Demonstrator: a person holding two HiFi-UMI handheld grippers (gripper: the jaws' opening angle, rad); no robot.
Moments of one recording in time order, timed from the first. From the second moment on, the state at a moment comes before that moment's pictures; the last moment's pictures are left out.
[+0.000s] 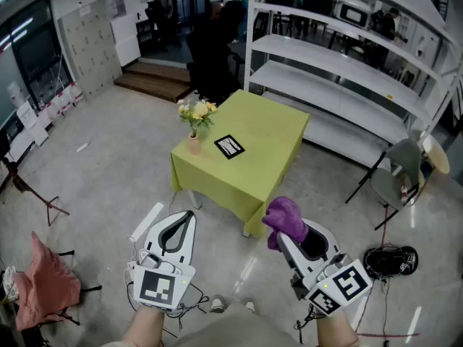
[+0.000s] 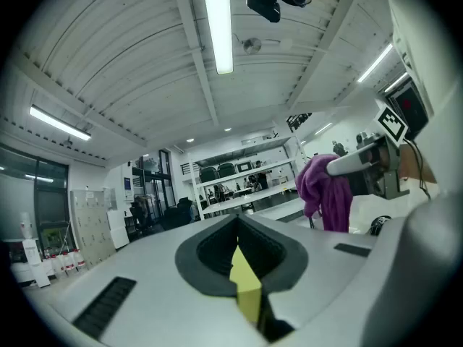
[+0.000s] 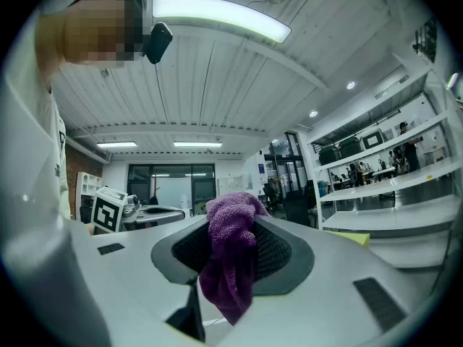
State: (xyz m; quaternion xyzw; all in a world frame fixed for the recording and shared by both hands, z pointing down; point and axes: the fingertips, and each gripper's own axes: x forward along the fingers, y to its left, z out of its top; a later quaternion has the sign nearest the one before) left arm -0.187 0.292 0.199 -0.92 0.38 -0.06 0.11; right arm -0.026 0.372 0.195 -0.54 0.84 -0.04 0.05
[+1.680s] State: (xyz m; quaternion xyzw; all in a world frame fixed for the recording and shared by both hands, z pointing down) left arm -0.116 0.273 0.234 -0.90 0.41 -0.05 0.10; right arm 0.072 0.343 0.248 -0.56 0.83 -0.05 0.02
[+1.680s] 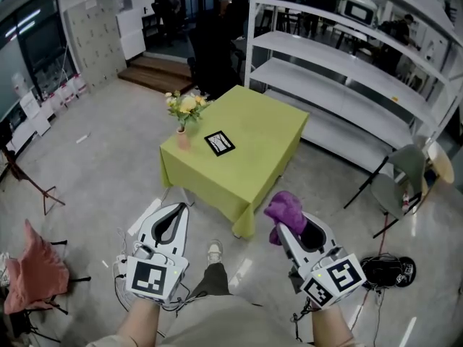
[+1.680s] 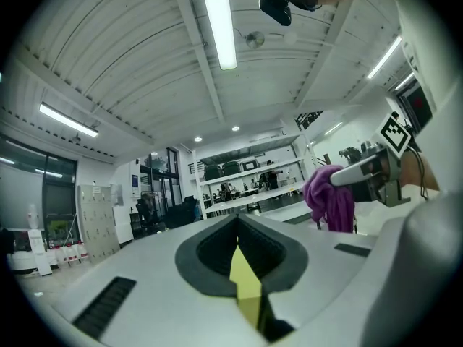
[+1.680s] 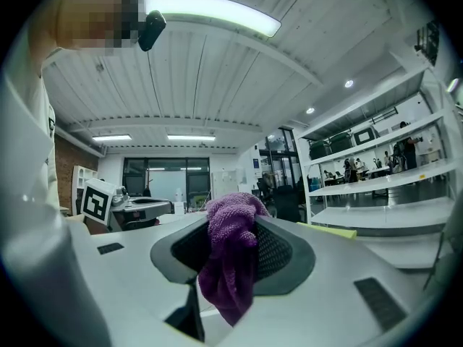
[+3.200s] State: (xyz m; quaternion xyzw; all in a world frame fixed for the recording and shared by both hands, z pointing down) left arm -0.088 -0.150 0.331 -0.93 0.34 -0.14 0.04; right arm 0.058 -0.101 0.325 -0.56 0.81 -0.13 -0.06
